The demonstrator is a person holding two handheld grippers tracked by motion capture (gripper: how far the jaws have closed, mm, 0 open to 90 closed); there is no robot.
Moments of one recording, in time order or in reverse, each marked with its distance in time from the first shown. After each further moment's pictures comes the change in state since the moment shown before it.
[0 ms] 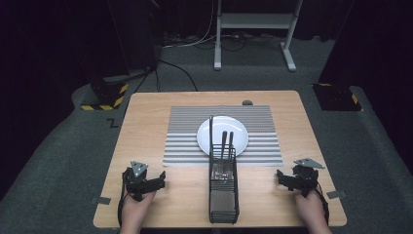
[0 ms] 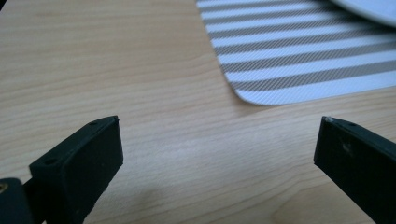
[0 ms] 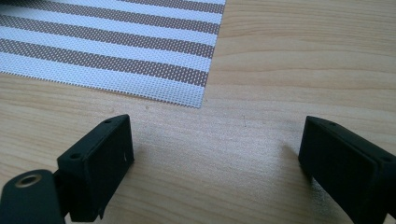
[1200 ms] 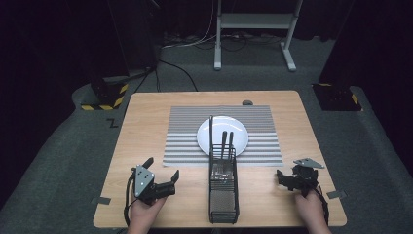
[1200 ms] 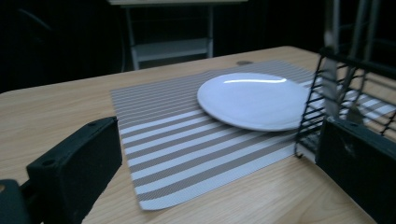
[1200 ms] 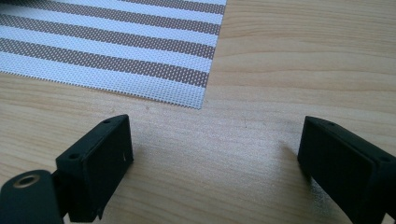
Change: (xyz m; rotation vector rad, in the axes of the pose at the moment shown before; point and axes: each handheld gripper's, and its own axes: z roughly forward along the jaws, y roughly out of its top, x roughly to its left) left arm -0.041 0.016 -0.045 -0.399 -0.220 0.128; right arm 0.000 0.000 0.000 -0.001 -0.001 -0.009
